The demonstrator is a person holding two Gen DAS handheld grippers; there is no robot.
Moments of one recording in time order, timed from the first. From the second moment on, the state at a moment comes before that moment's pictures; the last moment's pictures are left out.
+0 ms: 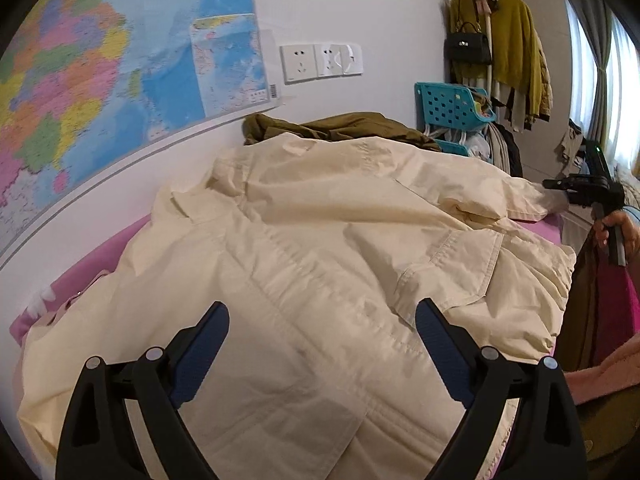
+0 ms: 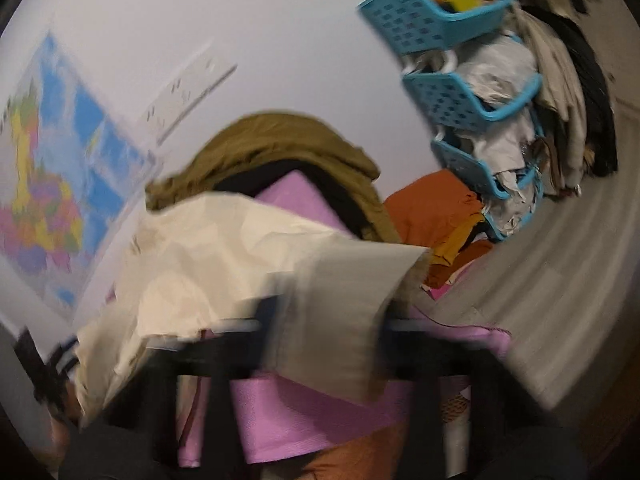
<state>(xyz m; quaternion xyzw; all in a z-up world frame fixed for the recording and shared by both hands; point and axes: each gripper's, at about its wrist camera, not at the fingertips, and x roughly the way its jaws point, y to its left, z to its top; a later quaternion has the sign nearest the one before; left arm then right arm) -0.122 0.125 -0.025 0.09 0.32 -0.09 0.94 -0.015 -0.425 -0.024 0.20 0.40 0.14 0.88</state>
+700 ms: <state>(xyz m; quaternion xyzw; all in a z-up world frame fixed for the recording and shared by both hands) -0.094 0.178 -0.009 -0.05 0.29 -0.10 0.95 0.001 -0.100 0.217 -0.02 0.26 0.51 0.82</state>
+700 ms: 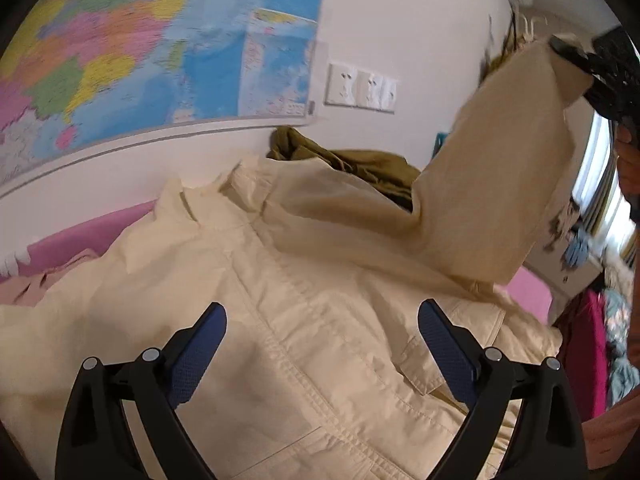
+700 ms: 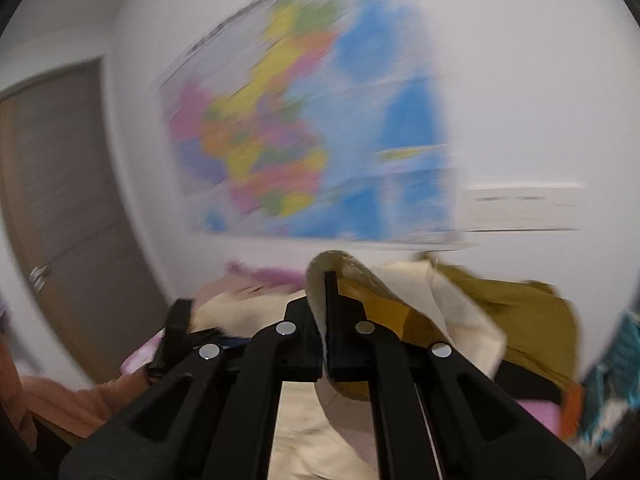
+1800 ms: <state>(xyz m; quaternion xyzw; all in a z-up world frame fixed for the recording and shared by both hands) -0.040 0.251 -0.060 -0.08 0.43 -0.01 0.90 0.092 -0.046 0.011 0.02 0.45 0.43 0.78</state>
